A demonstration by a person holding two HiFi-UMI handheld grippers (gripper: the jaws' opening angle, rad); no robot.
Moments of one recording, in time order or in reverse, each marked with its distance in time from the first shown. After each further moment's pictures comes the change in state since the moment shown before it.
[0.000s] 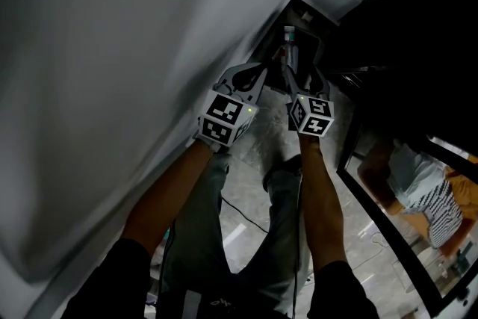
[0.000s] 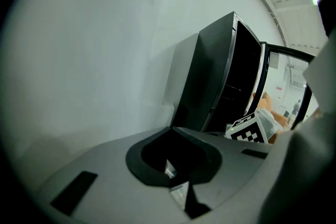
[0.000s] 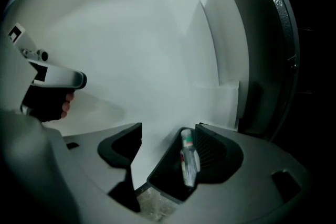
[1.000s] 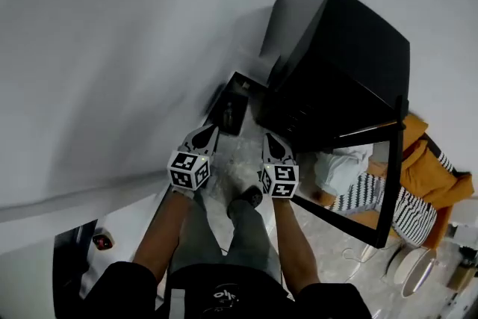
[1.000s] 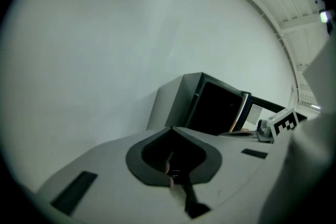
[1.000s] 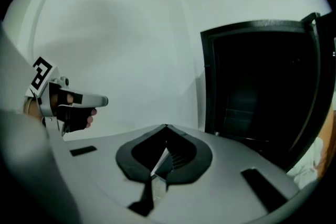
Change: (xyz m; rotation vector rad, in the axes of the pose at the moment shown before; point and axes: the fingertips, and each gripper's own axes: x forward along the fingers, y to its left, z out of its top) left arm -0.182 -0.196 0.224 -0.130 -0.134 0.070; right arm -0.373 0.029 0.233 -0.108 -0.081 -0.033
